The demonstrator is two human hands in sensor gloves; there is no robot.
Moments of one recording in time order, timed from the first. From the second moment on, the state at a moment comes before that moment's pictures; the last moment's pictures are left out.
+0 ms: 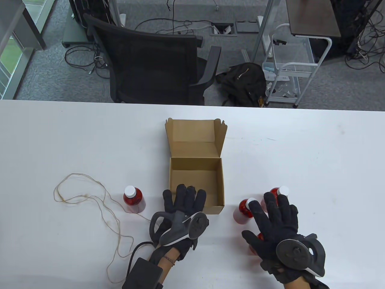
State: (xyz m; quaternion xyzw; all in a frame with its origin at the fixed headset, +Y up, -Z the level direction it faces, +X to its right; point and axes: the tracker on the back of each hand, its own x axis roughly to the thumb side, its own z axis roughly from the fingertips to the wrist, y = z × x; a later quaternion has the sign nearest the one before) left_hand -0.043 -0.732 -0.175 -0.06 -0.19 0.05 0.98; right_hand 0.224 -0.689 -0.136 0.19 -0.11 0.95 0.21
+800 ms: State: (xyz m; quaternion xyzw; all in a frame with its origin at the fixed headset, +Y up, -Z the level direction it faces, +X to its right) left_hand -0.026 -0.707 -0.111 -0.22 -0.29 0.04 0.93; right_hand 0.226 -0.689 -0.138 0.18 -0.10 0.95 0.21
